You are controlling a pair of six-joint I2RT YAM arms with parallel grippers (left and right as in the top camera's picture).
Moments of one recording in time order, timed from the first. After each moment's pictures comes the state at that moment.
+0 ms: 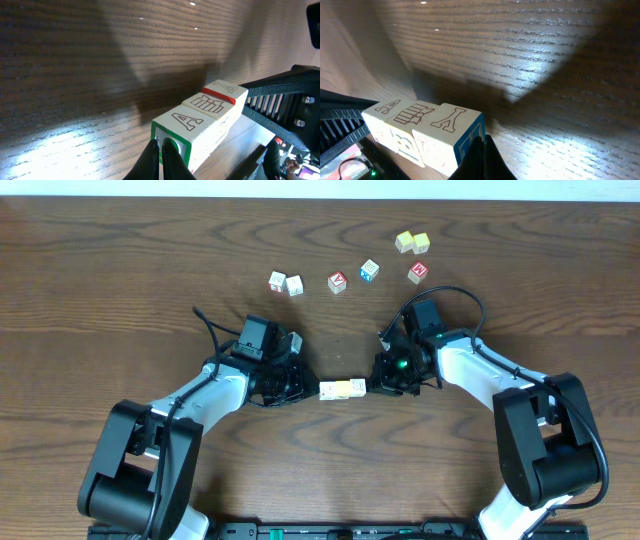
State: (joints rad) left arm -0.34 1.71 0.81 -0.28 0.66 -0.59; right arm 0.32 1.85 1.00 -0.53 -0.62 0.42
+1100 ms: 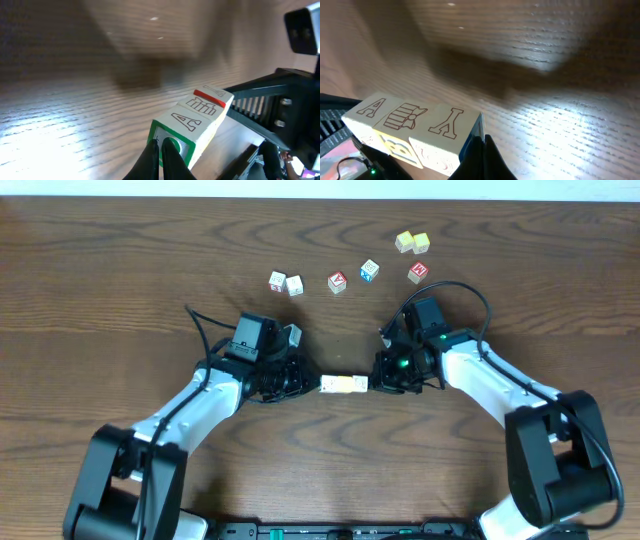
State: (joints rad) left arm -0.34 1.60 0.81 -0.28 0.66 -0.59; right arm 0.33 1.76 1.00 -0.56 -0.59 0.42
